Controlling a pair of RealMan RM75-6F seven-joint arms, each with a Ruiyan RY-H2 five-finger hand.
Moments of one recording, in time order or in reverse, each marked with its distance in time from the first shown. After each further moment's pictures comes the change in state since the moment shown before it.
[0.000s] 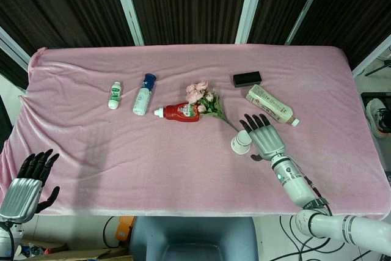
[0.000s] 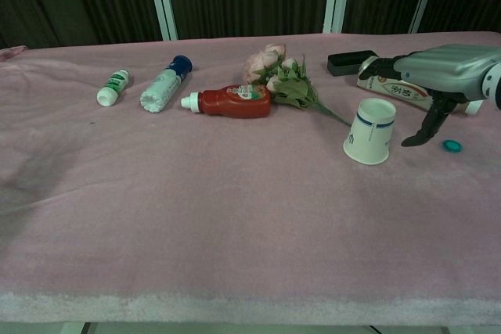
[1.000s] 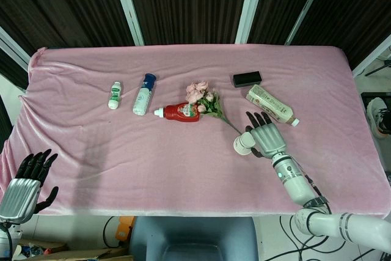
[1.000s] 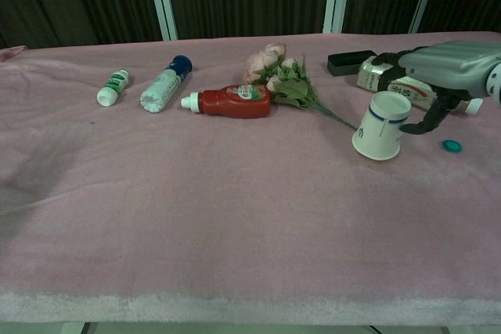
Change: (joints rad) left arm 0.004 0.004 0.002 0.003 0.006 0.009 -0.012; right arm 0.021 -0.001 -0.055 0.036 -0.034 0.059 0.078
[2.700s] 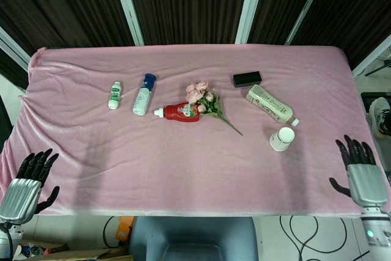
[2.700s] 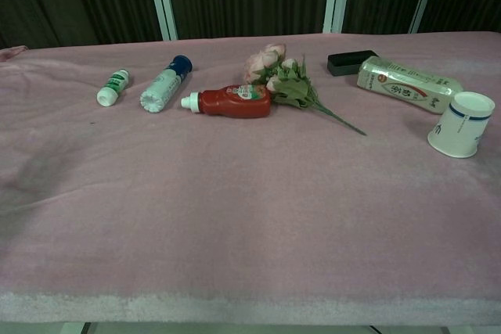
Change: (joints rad) left arm 0.001 -0.014 -0.001 0.018 0.024 0.025 -0.006; right arm -0.569 0.191 -0.178 0.064 -0.409 0.567 0.487
